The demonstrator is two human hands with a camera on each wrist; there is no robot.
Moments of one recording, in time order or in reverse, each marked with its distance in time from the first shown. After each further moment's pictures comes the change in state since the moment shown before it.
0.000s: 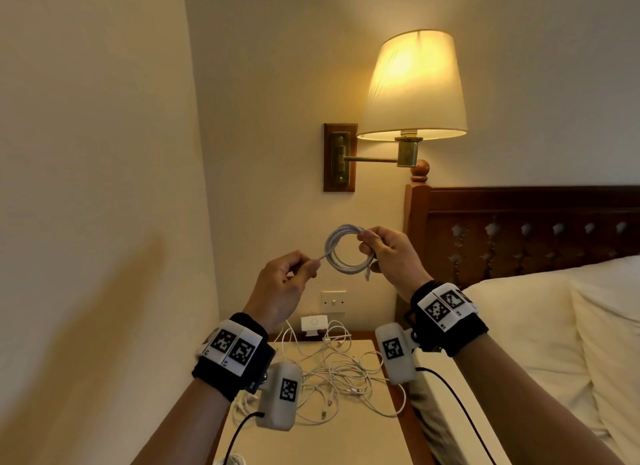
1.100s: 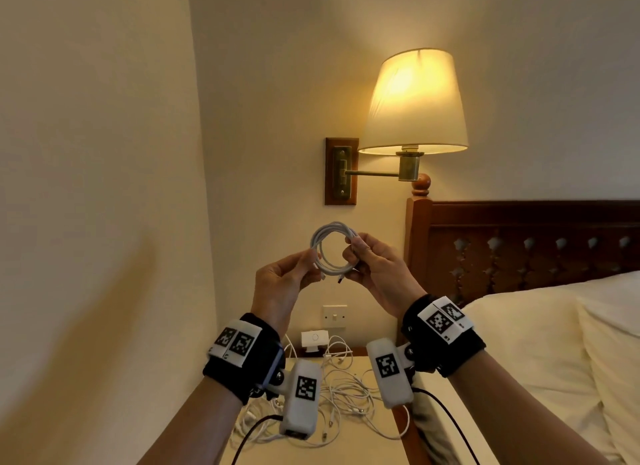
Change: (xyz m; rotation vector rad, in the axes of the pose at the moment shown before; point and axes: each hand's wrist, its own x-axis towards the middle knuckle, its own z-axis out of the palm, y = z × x) left_hand 0.019 0.011 0.010 -0.693 0.190 -0.179; right_hand -0.002 -0.008 0.017 0.502 -0.250 -0.024
